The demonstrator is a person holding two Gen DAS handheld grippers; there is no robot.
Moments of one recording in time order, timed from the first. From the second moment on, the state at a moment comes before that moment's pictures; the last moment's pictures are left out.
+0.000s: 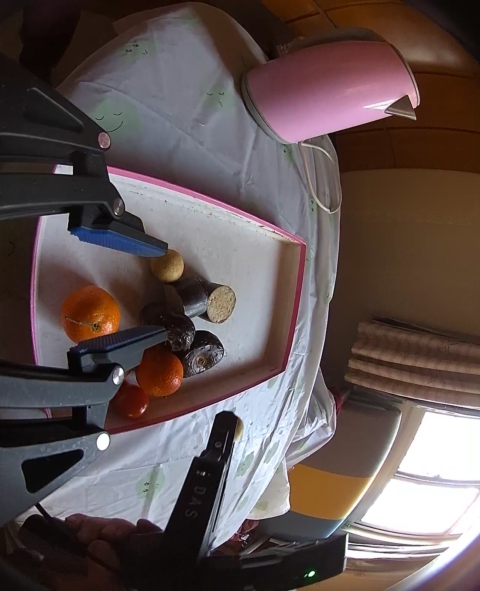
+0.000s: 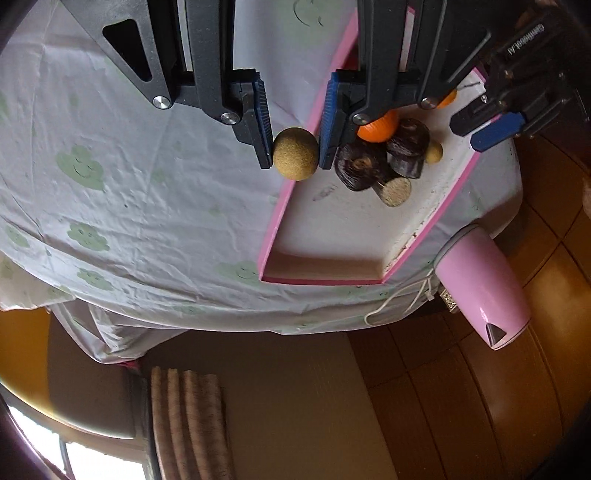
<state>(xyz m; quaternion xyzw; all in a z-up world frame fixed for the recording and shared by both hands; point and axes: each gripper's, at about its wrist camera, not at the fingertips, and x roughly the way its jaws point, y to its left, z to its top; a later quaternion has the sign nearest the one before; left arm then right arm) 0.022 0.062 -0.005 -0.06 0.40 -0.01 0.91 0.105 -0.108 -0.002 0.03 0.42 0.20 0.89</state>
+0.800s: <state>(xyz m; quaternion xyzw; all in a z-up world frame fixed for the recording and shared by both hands) 0.013 0.069 0.003 -0.05 0.38 0.02 0.92 0.089 -0.076 -0.003 0.01 0.41 0.18 0.90</state>
